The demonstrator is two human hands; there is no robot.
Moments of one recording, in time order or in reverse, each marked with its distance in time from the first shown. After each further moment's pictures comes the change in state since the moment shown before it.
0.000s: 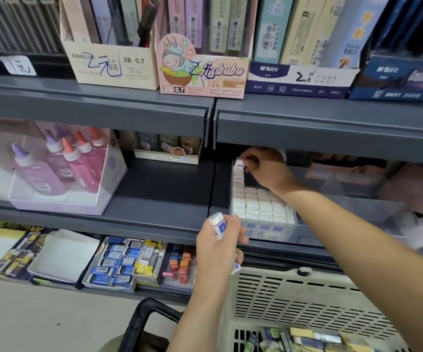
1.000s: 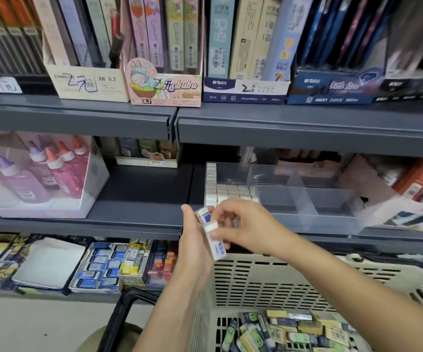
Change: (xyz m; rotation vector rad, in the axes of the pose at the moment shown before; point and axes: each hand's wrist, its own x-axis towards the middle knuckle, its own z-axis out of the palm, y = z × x) left_hand -0.018 0.008 0.009 -0.262 -0.243 -0.159; right_hand -0.142 -0.063 -0.048 0.297 -0.309 -0.023
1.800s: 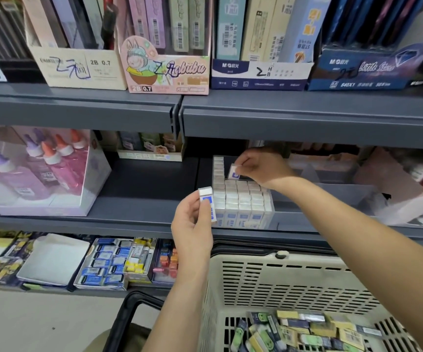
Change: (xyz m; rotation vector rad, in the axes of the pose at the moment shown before) left_hand 0.023 -0.002 -0.012 0.449 0.356 0.477; right_hand 0.098 0.059 -0.044 -0.228 0.173 0.212
